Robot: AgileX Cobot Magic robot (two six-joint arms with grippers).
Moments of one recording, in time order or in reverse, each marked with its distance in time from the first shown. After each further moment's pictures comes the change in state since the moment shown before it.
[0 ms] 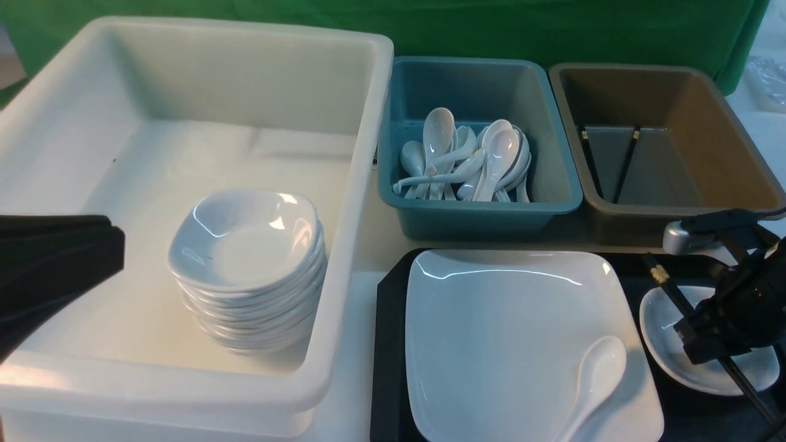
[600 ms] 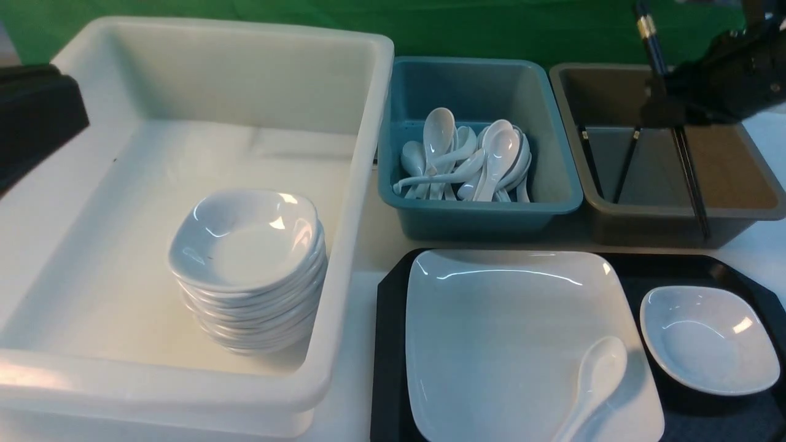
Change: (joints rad) right arm 0.046 0.081 -0.655 0.201 0.021 0.158; left arm 0.000 0.000 0.000 -0.226 -0.278 0.220
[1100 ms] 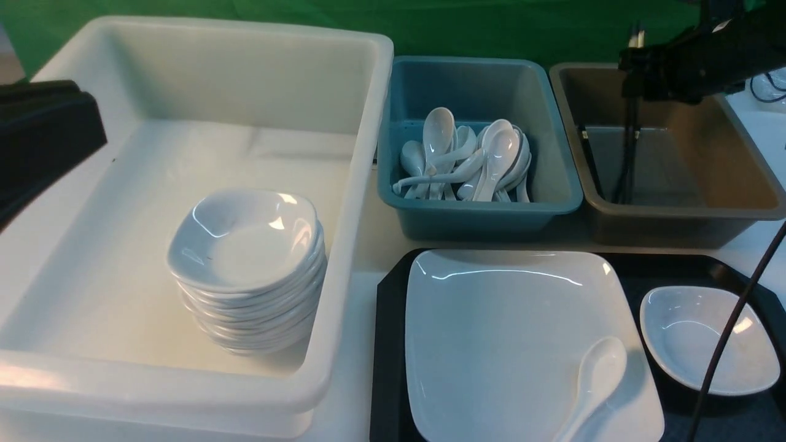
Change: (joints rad) right arm -0.050 0.409 -0.333 -0.024 -0.115 0.132; left arm 0.000 0.000 0.000 -0.026 0.046 0.020
